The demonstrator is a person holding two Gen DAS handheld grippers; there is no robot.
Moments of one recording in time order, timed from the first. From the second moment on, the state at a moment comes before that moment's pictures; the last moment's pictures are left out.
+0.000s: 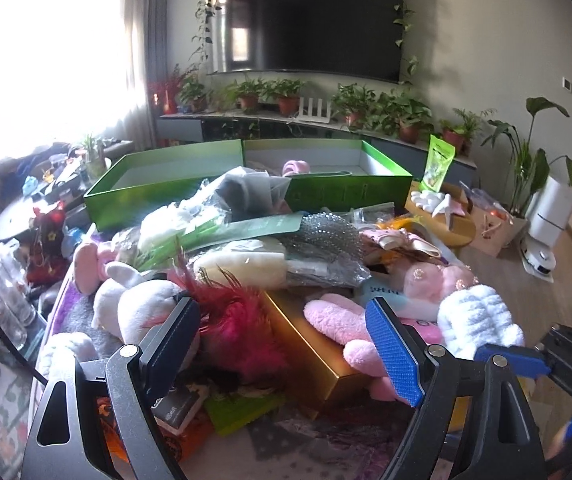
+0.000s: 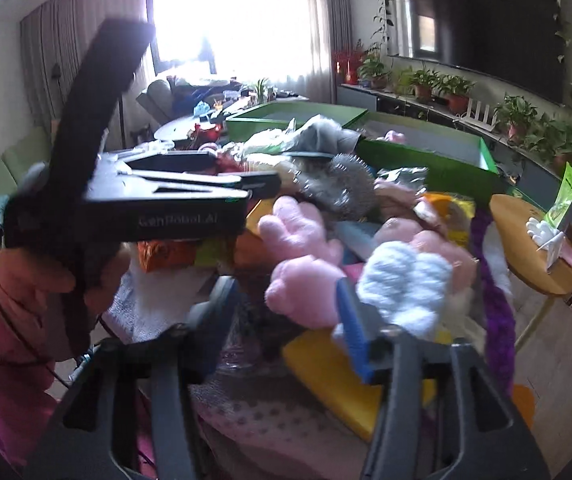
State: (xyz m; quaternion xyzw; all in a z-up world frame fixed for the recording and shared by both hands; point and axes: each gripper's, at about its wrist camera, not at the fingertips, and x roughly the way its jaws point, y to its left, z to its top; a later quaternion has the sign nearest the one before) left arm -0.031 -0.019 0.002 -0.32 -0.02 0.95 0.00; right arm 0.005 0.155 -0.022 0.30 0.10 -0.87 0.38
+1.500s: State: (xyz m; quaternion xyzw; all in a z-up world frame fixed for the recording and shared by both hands) left arm -0.039 0.077 -0.020 -0.35 0.00 0.90 0.26; right arm -0.087 0.243 -0.031 0.42 -0.19 -0.79 0.41
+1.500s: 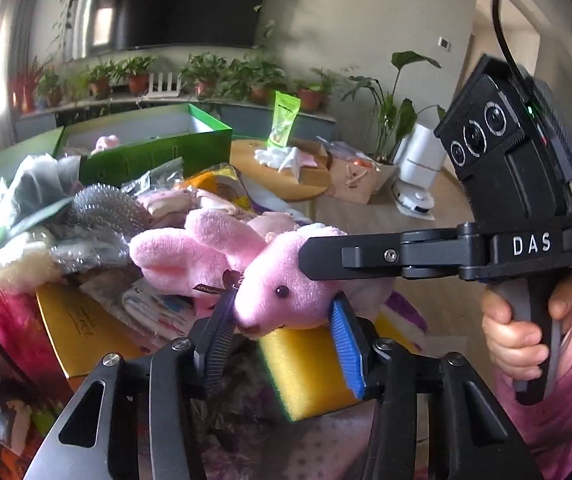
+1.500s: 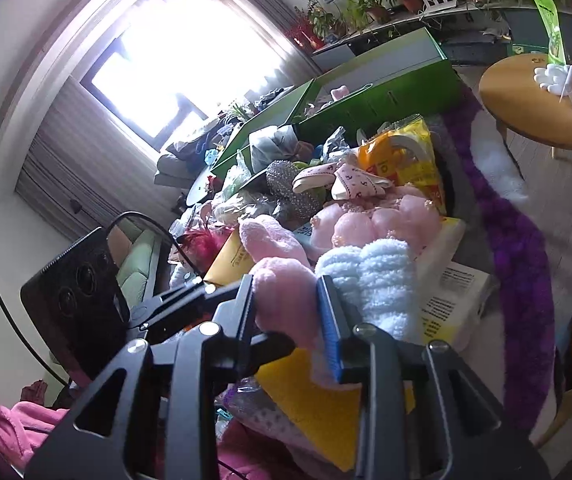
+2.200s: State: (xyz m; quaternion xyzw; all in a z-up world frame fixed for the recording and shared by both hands) left arm -0.026 0.073 0.022 -0.30 0.04 0.92 0.24; right arm -0.063 0.231 0.017 0.34 -0.10 -0.84 0.40
